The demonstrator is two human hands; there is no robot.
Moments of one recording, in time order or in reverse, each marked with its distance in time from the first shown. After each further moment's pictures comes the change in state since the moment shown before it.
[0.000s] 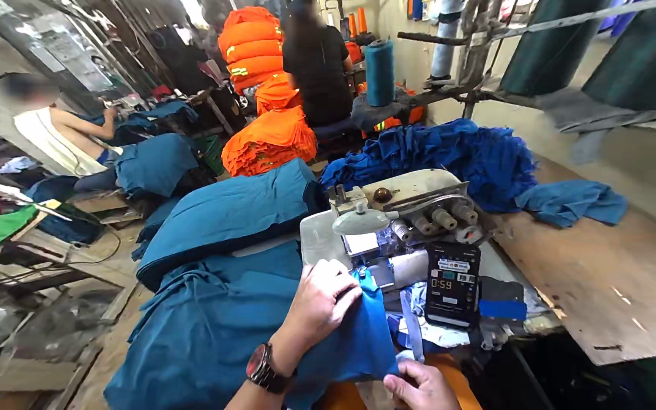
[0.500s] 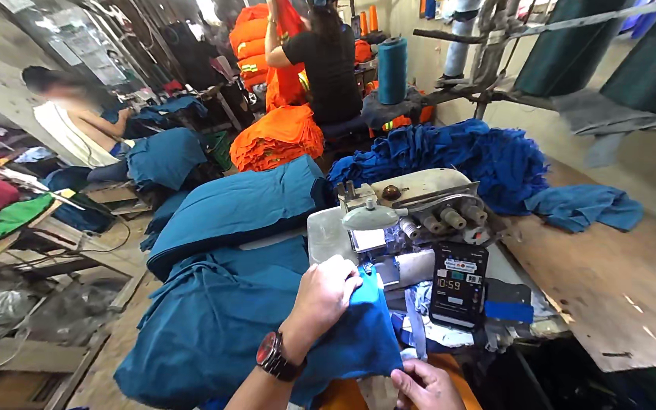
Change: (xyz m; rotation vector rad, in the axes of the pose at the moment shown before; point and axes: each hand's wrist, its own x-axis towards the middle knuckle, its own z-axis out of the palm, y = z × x) left_hand 0.011 0.020 -0.014 0.043 -0.146 -0.287; right_hand -0.008 -0.007 0.002 0.113 0.061 0.057
